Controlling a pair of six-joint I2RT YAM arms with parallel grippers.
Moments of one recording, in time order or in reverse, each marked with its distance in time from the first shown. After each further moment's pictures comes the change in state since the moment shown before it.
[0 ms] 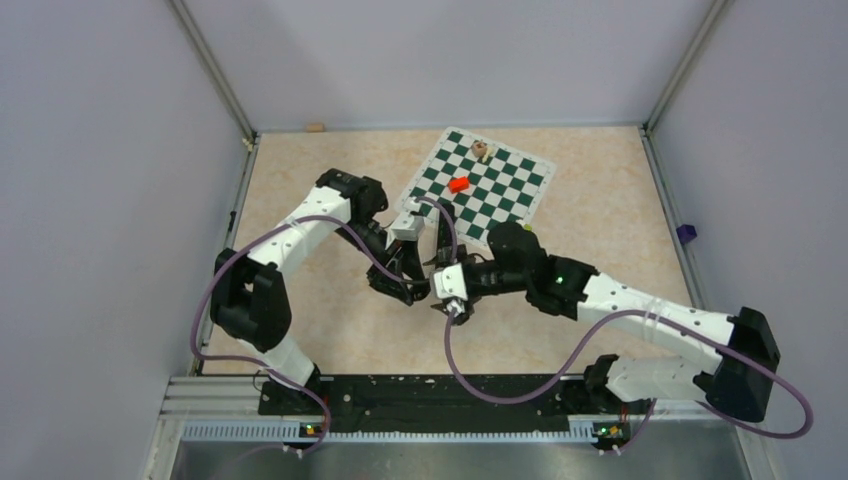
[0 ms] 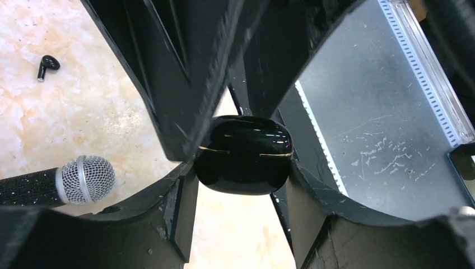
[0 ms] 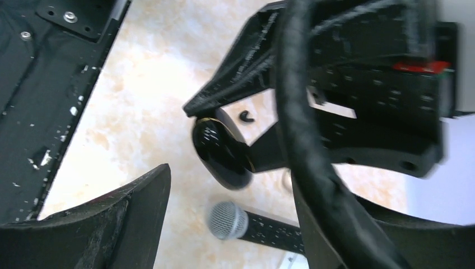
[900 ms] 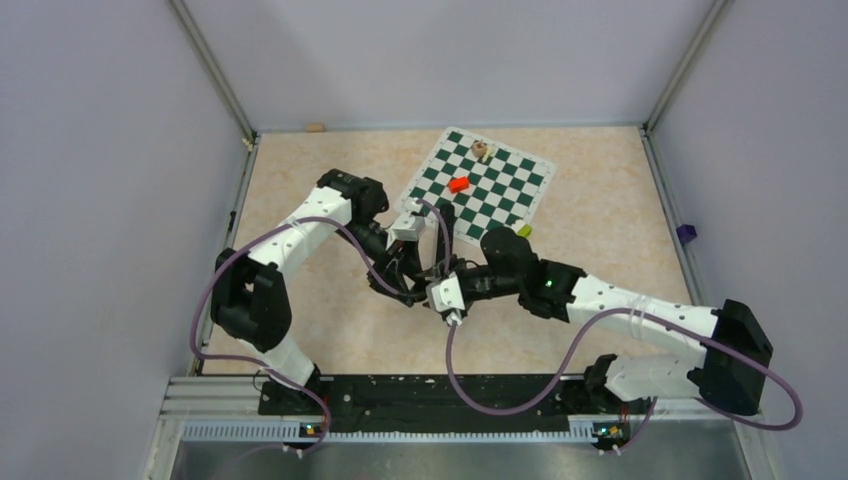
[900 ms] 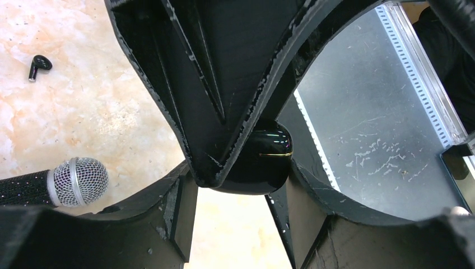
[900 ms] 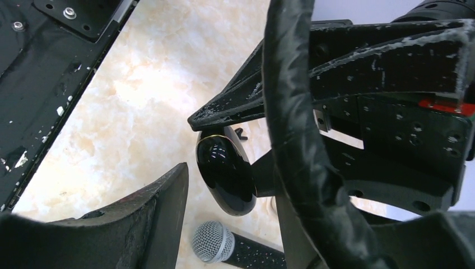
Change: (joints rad) left arm -0.009 0.000 0.000 -0.013 0.006 -0.006; right arm 0.006 0.011 -0.052 0.106 -0.049 -0.113
